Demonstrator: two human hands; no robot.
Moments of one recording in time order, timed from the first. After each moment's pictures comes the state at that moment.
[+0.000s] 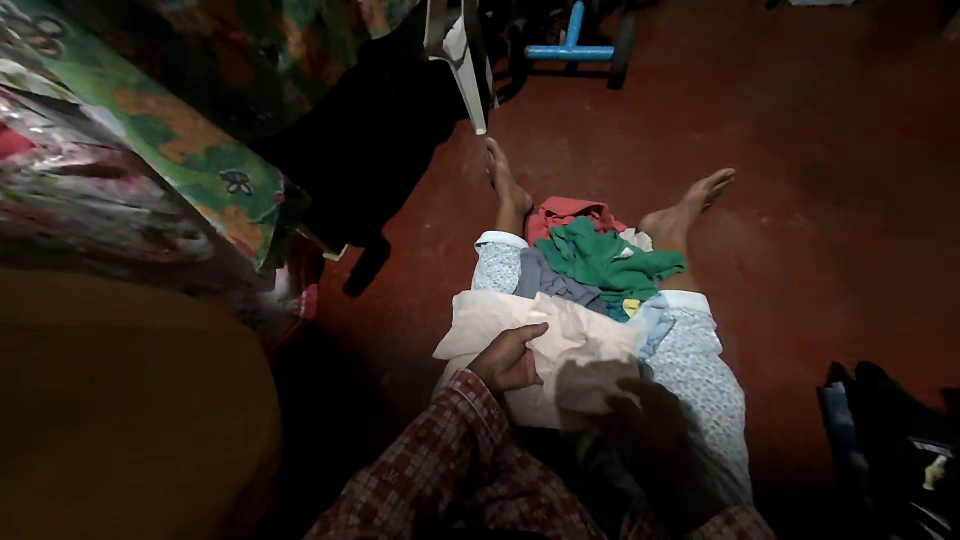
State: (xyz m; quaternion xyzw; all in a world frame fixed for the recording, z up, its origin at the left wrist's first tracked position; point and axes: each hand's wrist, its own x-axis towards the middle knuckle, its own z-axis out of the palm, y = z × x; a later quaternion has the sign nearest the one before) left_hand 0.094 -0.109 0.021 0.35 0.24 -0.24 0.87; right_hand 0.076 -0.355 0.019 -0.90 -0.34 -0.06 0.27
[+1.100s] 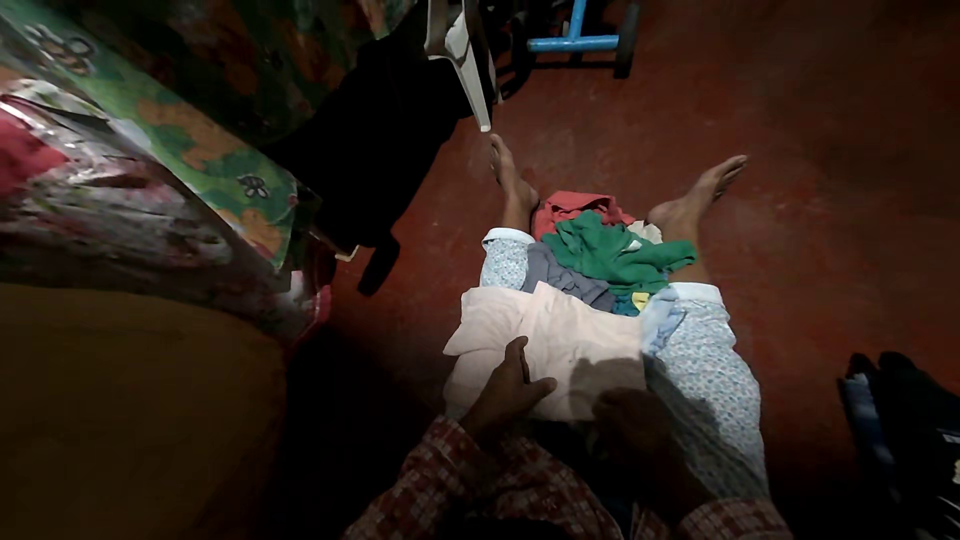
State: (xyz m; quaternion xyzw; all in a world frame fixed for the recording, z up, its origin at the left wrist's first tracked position) left_hand 0.032 -0.116 0.021 0.80 0.20 -0.15 0.54; right_hand 0.069 -0.354 -0.041 -0.84 -0.42 -0.16 0.29
